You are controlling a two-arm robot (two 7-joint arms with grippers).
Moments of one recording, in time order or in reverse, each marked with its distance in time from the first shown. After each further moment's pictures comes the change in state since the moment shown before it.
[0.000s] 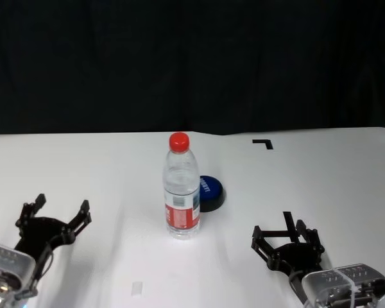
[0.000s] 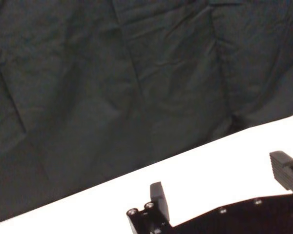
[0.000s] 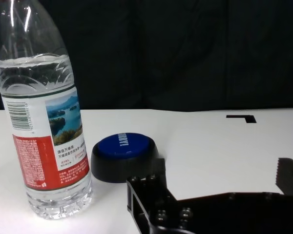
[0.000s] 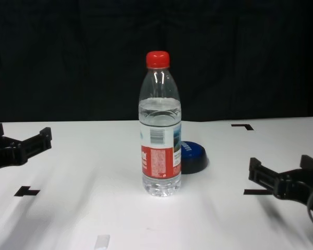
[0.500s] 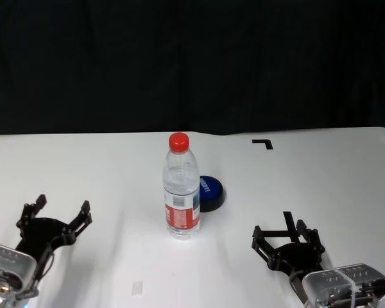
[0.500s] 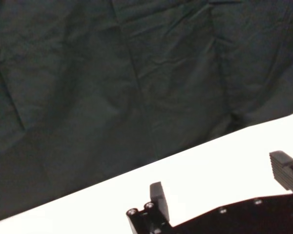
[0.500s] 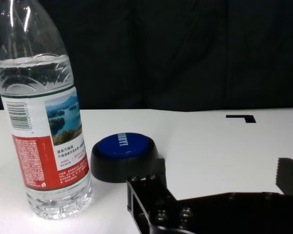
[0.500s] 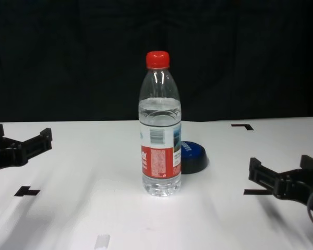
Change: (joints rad) left arm 0.001 -0.002 0.001 0.002 0.004 0.004 0.000; right arm 0.000 0.000 0.000 0.000 0.000 0.000 0.000
